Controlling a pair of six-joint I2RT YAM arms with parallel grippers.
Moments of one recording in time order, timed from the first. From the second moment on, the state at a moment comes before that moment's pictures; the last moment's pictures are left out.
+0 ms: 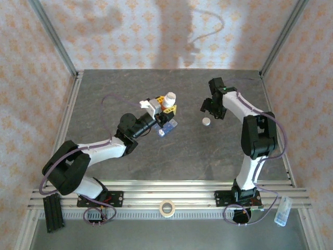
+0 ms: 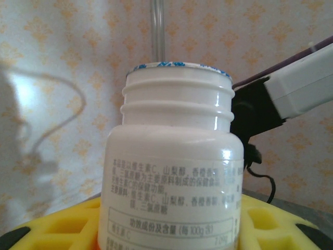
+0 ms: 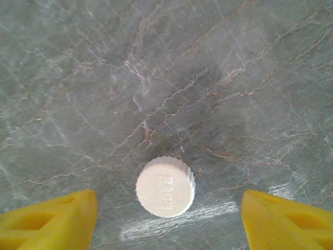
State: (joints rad) left arm -0.61 1.46 0.66 1.06 0.26 -0.03; right arm 0.22 1.88 1.43 -0.82 0.01 0.60
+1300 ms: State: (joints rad) left arm -0.61 1.50 0.66 1.09 0.27 -0.05; right arm 0.26 2.02 1.44 -0.83 0.04 0.52
